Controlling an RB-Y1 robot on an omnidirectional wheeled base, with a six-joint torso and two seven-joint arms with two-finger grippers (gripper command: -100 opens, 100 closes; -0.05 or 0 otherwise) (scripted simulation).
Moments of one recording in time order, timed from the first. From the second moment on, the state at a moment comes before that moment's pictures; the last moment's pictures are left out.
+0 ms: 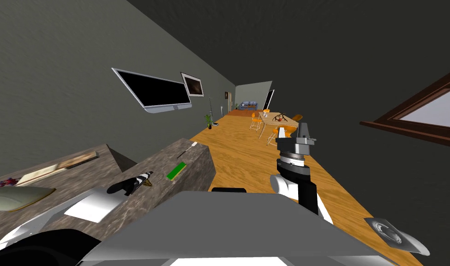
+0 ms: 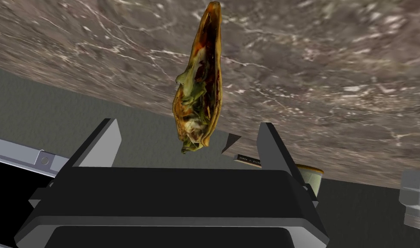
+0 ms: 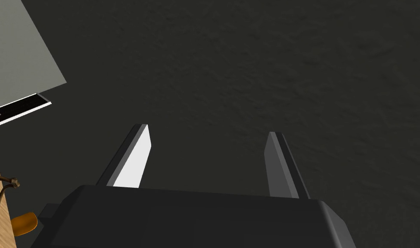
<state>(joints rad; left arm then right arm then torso) 0.78 1.10 0.25 -1.78 0.32 0.67 0.04 0.46 0.03 -0.07 -2.37 -0.01 -0.51 -0.15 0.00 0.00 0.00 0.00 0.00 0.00</state>
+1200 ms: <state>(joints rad) 0.49 1.07 0.13 -1.52 0.37 0.68 -0.10 0.46 0.03 -0.07 -2.37 -0.01 -0.51 -0.15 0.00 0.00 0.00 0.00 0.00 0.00</state>
